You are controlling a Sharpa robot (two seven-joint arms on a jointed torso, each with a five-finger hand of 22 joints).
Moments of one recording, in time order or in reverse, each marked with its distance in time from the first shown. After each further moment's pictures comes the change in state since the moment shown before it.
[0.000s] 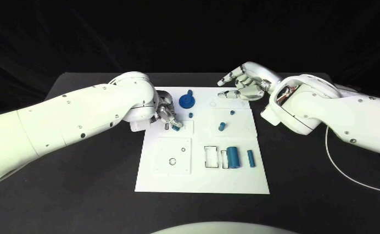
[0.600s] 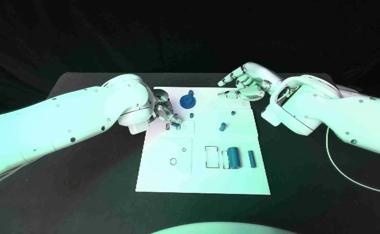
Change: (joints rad) left arm -0.004 -0.055 -0.002 0.068 0.020 -0.144 -0.001; left_hand -0.046 -0.014 0.069 -0.022 -0.001 0.000 0.000 0.023 0.000 0.020 0.001 0.022 0.021 0.000 0.000 0.000 0.000 0.000 0.000 0.000 0.014 0.000; right arm 0.000 0.003 -0.001 -0.003 0.008 0.000 0.002; right_hand -0.005 0.005 -0.006 0.006 0.004 0.000 0.000 0.000 0.000 0.000 0.000 0.000 0.000 0.000 0.000 0.000 0.000 0.000 0.000 0.000 0.000 0.001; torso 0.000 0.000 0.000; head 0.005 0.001
